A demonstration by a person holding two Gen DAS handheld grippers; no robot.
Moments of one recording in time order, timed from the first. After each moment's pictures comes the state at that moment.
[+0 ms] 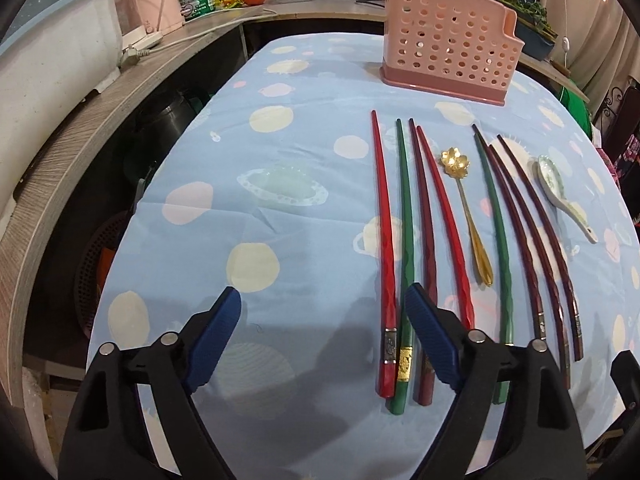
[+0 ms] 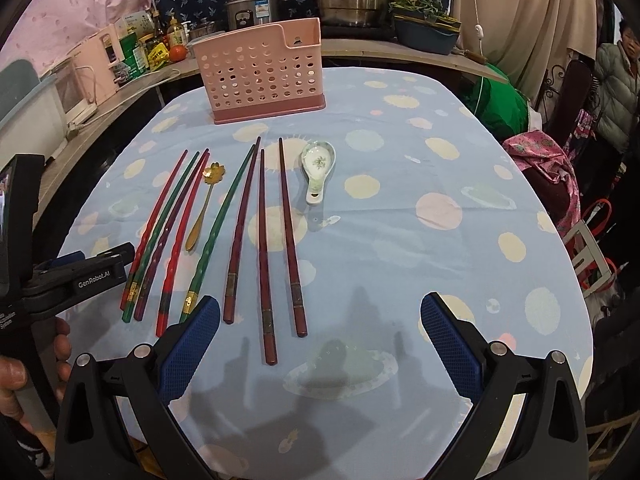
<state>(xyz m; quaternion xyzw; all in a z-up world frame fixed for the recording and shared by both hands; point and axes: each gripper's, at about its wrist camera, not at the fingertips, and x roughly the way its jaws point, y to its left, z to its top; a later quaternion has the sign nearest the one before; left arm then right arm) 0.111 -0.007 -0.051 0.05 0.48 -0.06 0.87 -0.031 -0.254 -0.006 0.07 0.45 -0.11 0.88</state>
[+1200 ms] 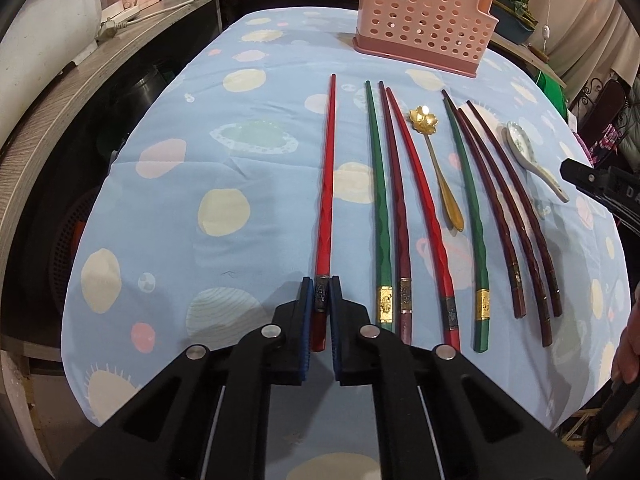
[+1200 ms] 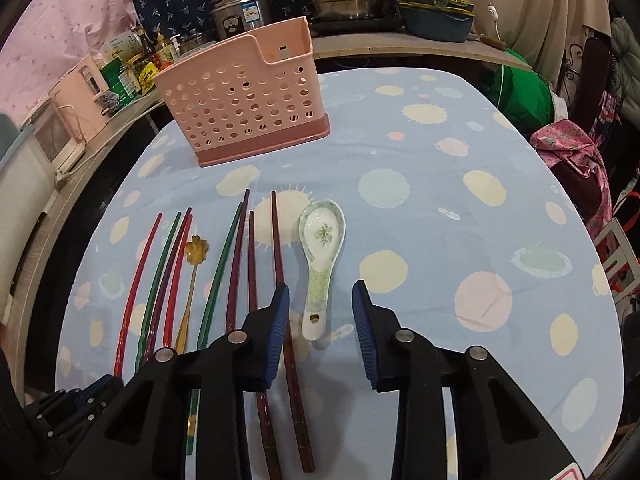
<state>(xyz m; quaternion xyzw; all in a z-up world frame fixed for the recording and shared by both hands) 0.090 -0.004 -0.056 0.02 0.52 -0.11 0.85 0.067 -0.293 -0.013 0.13 0.45 -0.08 0.88</state>
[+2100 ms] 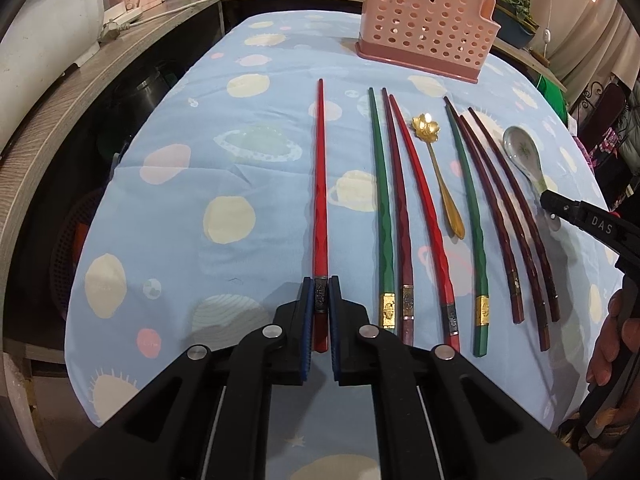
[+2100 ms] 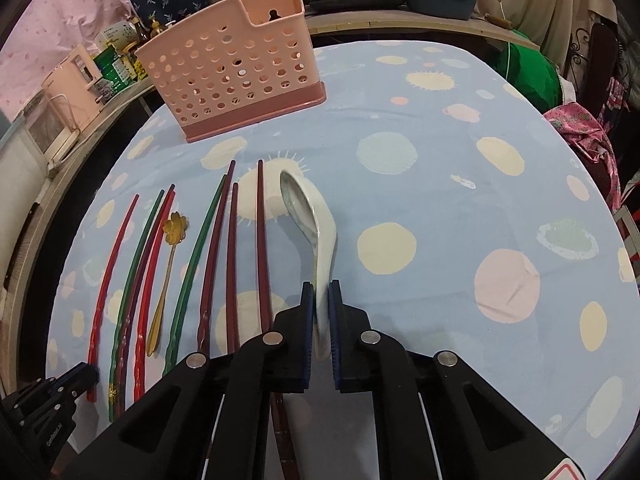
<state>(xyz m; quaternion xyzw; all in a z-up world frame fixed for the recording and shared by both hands) 0.091 -0.001 -0.051 0.02 0.52 -0.11 0.85 0.069 -0.299 -0.041 0.14 0.47 -0.07 0.87</state>
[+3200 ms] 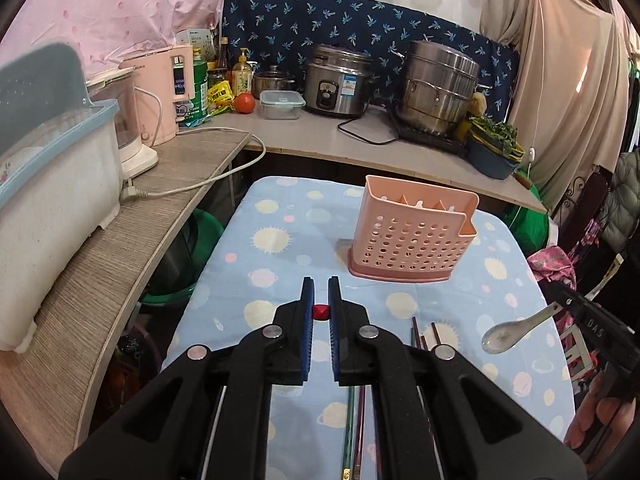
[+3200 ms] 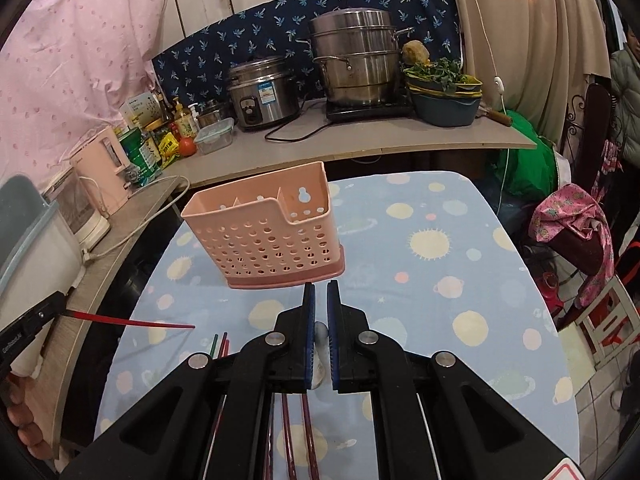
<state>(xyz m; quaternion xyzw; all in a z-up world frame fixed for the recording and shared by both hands) 0.169 0.006 0.113 -0.04 0.35 -0.11 0.93 0.105 -0.315 0.095 0.13 0.35 -0.07 0.92</state>
